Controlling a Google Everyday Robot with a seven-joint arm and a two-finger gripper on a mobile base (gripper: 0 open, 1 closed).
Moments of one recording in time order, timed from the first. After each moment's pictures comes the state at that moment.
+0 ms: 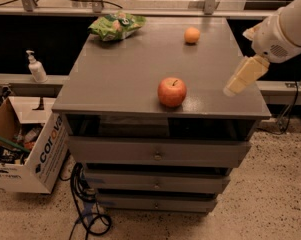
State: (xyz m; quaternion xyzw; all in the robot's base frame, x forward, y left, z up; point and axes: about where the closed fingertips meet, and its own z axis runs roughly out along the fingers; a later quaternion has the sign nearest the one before) arm 0.586 -0.224 0.922 -0.54 0.79 0.00 0.31
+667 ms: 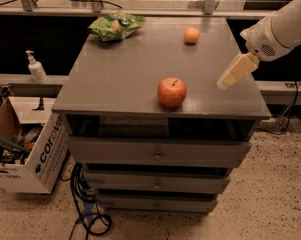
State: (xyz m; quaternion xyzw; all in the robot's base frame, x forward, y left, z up) arm 0.631 -0.228 0.905 -0.50 0.80 0.02 0.34
